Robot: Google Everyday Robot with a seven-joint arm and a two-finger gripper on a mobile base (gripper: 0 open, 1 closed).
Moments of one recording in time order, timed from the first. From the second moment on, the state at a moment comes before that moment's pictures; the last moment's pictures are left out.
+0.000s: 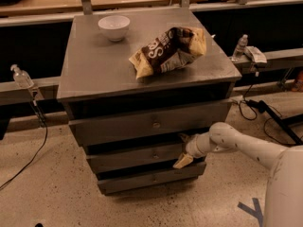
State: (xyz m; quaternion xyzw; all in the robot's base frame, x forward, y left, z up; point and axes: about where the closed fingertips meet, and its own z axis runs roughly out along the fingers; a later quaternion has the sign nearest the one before) arm 0.640 -0.134 0.415 -0.63 0.70 0.14 0.32
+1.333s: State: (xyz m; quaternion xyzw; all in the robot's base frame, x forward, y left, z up) arm 0.612 -0.140 0.423 -0.62 0.70 0.17 0.32
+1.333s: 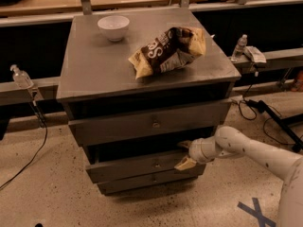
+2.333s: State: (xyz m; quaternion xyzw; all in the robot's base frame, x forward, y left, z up) arm 0.566 -0.165 0.425 -0.60 0.71 0.18 0.32
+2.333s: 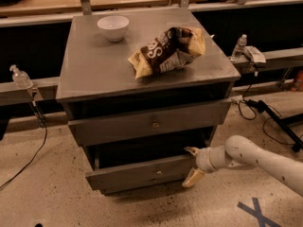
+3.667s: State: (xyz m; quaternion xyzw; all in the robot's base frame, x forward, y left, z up) arm 0.468 -0.183 0.455 -0.64 0.67 0.22 0.30
